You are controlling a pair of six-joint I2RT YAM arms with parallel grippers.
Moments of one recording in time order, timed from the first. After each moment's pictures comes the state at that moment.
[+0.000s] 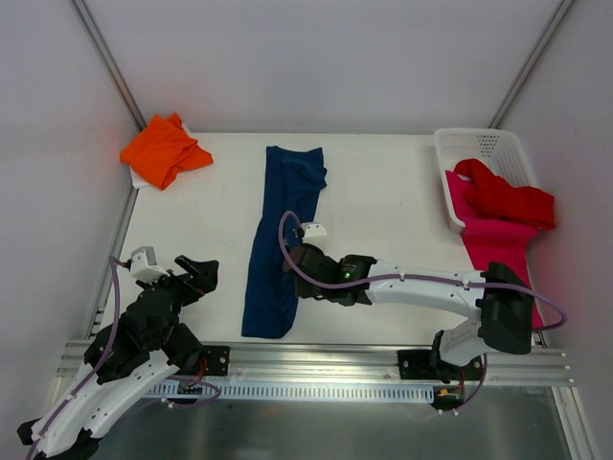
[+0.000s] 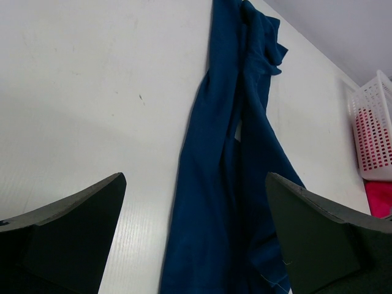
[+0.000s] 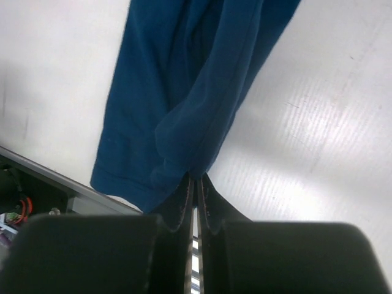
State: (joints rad) left arm -0.78 0.00 0.49 -0.85 -0.67 -0.85; right arm 1.26 1.52 1.11 -0.52 0.39 0.88
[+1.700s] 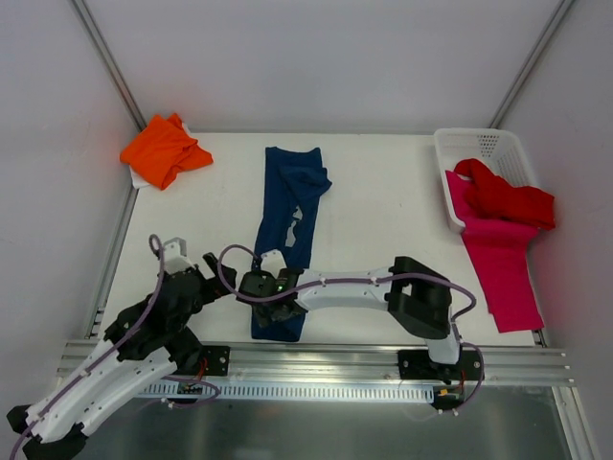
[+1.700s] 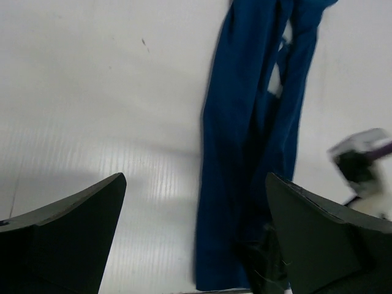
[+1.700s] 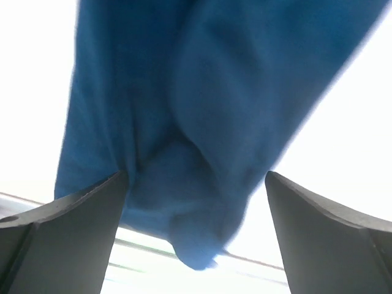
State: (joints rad) left arm -0.78 0.16 0.47 -0.84 -0.57 -0.87; right arm 1.37 2.01 1.48 -0.79 0.38 0.89
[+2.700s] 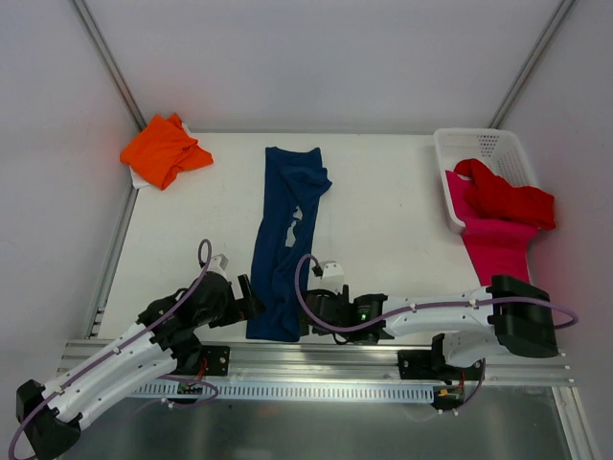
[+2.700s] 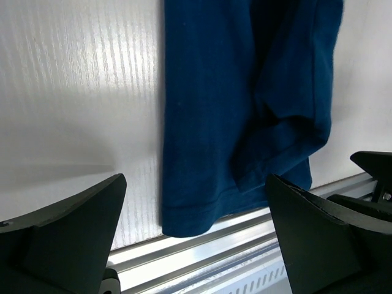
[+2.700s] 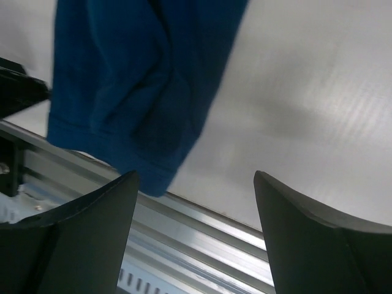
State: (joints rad) left arm -0.78 0.44 0.30 -0.70 -0.08 -0.96; right arm 1.44 1.39 0.77 -0.41 0.47 1.10
